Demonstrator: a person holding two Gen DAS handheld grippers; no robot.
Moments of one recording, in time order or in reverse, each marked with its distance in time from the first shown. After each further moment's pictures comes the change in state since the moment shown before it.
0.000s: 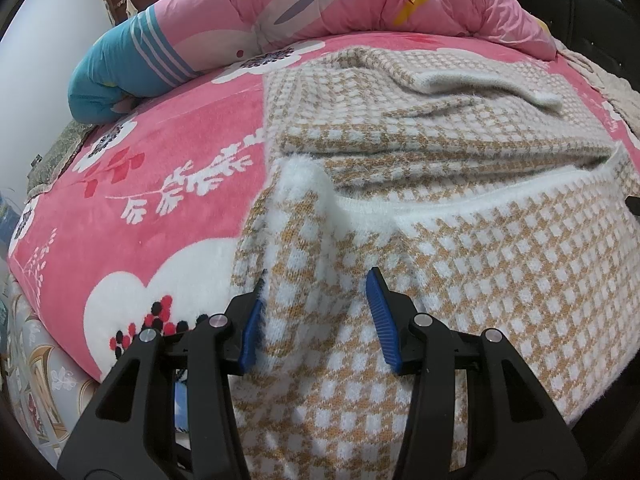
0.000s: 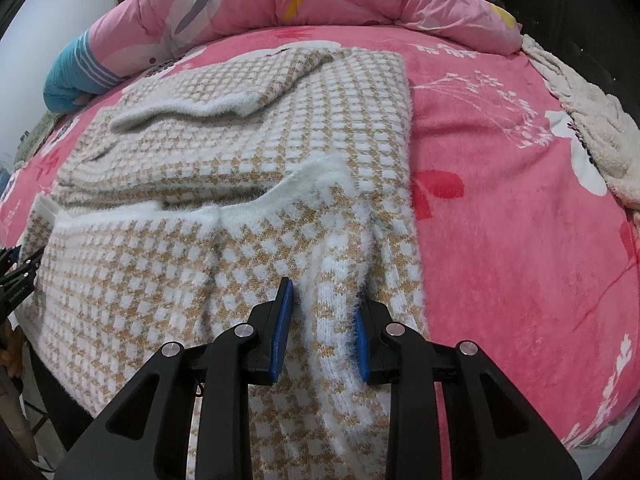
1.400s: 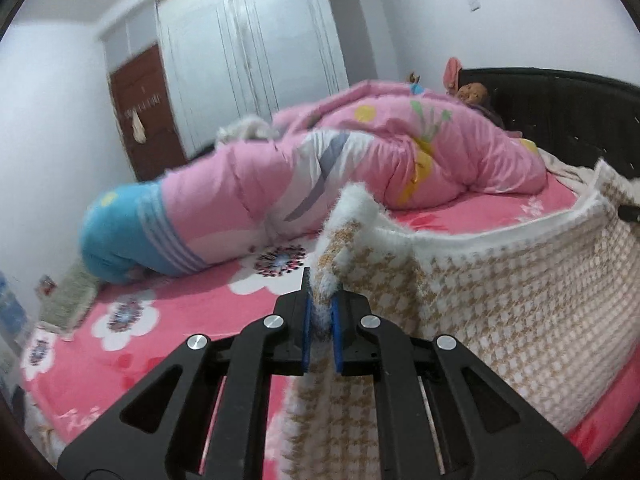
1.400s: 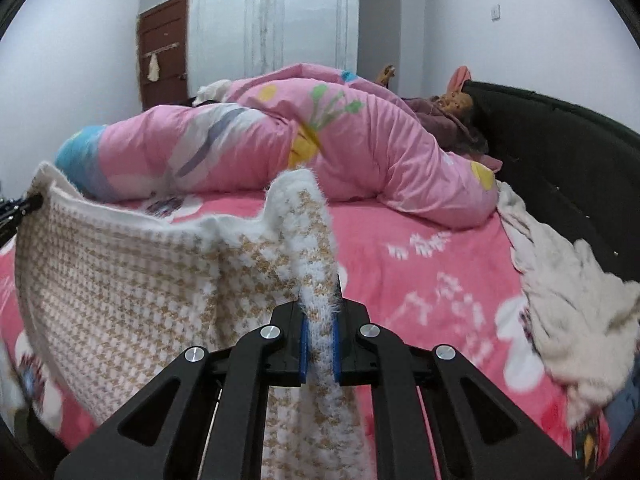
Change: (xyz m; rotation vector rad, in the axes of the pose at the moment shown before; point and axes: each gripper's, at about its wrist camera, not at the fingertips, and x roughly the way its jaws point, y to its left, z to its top) left arm -0.033 0.147 0.213 0.061 -0.440 -0.011; right arm -0.093 -0.016 0.149 -0.072 -0.440 -0.073
